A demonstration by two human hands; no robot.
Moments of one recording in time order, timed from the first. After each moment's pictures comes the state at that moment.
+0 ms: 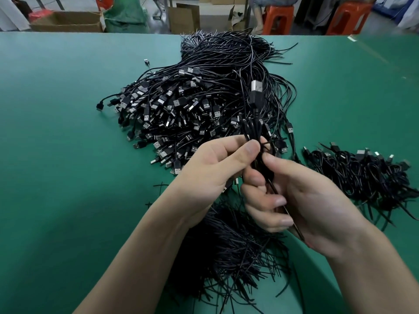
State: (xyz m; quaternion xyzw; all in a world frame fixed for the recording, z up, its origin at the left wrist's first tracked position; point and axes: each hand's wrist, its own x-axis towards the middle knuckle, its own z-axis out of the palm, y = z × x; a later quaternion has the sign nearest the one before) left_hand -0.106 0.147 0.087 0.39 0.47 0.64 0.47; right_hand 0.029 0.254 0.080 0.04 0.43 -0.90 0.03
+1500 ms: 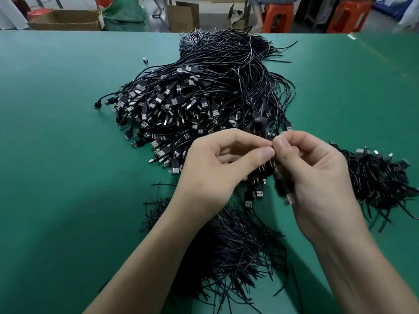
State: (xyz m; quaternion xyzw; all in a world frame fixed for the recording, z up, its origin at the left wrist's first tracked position) left_hand -0.094 0.151 0.087 0.43 0.57 0.65 0.26; right_hand 0.028 0.239 0.094 0.29 0.55 -0.68 -0.40
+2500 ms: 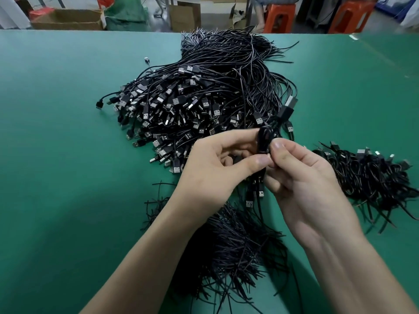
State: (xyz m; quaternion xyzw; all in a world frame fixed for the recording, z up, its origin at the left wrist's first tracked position) left_hand -0.099 0.154 0.080 0.44 0.56 0.64 0.29; right_hand 0.021 0.230 0.096 0.30 0.42 -0.78 -0.35
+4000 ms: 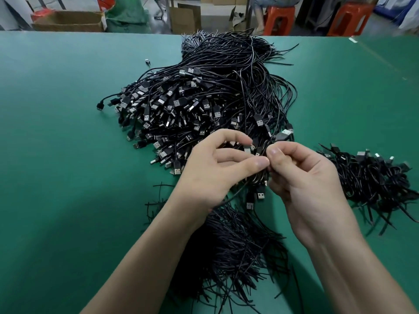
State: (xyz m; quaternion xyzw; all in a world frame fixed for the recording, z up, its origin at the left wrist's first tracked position) left_hand -0.106 0.153 0.077 0.35 0.57 0.64 0.37; right_hand 0.023 0.235 0.088 0.31 0.51 -0.71 -0.38
